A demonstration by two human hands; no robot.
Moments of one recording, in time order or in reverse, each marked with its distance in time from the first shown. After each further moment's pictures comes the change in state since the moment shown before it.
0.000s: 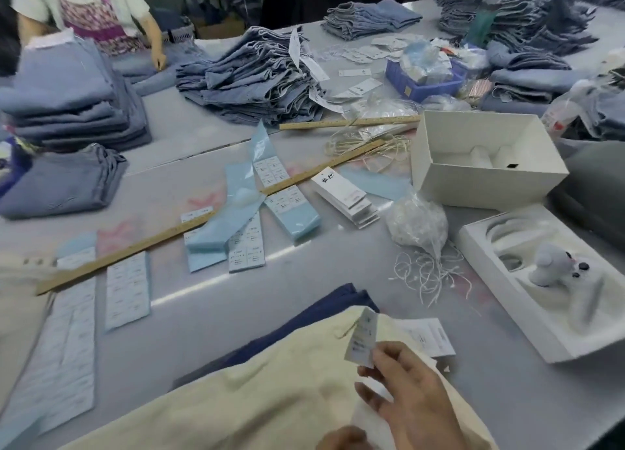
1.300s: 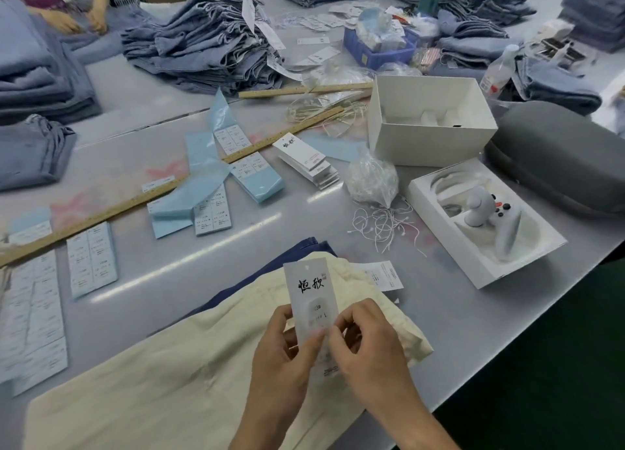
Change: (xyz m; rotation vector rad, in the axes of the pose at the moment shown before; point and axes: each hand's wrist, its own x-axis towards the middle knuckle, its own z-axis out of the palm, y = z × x) left_hand -0.017 0.003 0.011 -0.198 -0.192 -0.045; right_hand -0.035 0.032 -0.053 -1.087 0.015 -0.688
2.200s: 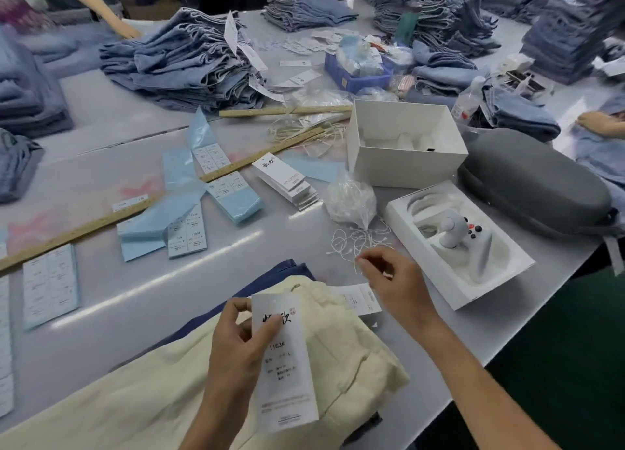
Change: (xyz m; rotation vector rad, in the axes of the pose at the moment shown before) left_hand 0.048 0.015 -0.010 -0.008 0.133 -0.003; right_hand 0.115 0.040 -0.074 0.170 0.063 -0.098
